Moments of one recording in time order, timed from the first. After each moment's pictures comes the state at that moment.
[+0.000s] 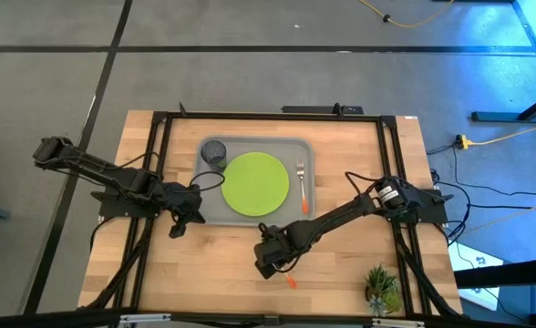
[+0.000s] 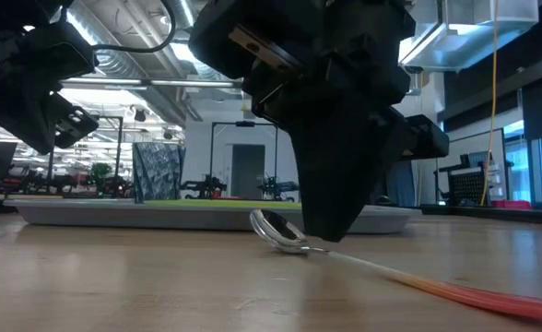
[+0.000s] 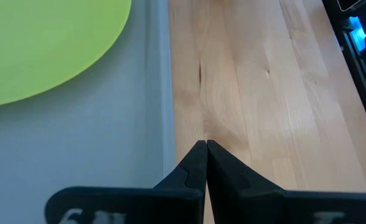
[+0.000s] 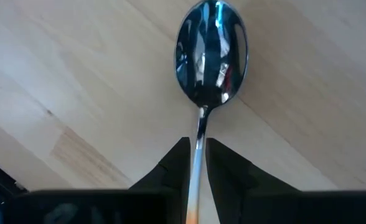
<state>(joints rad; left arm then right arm) -0.26 0.74 0.32 -0.32 0.11 -0.33 0.39 2.22 1.69 -0.77 -0.08 1.30</state>
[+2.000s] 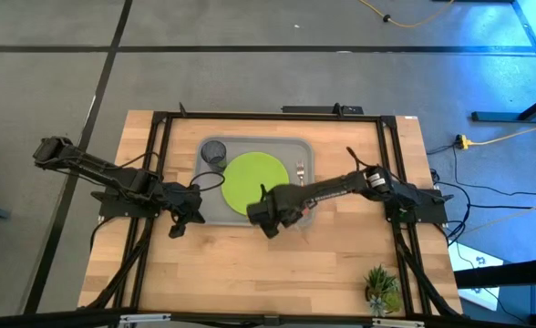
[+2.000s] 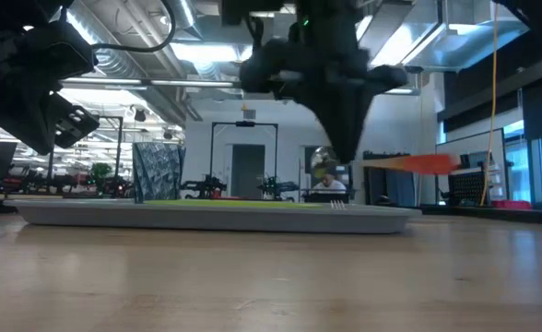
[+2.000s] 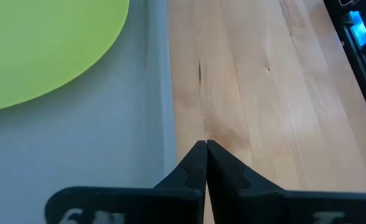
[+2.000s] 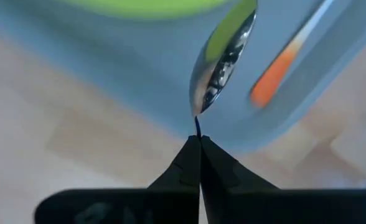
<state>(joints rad) -0.26 0.74 0.32 -0.32 0.11 -0.31 0.19 2.27 2.02 -1.45 0.03 1.17</state>
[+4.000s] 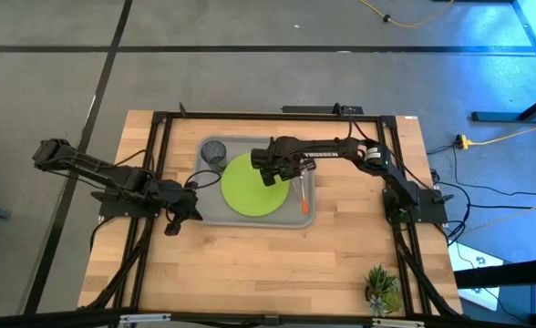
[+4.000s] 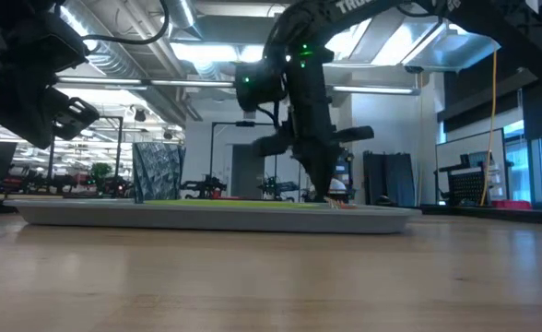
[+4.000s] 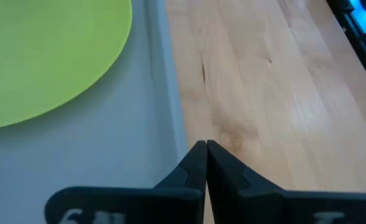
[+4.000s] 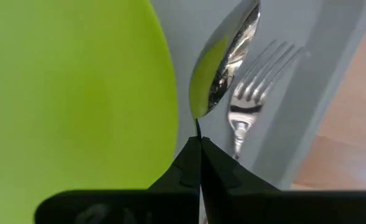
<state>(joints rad) -0.25 0.64 0.32 -0.40 0.09 -0.20 -0.16 2.27 1.87 -1.28 0.16 1.11</state>
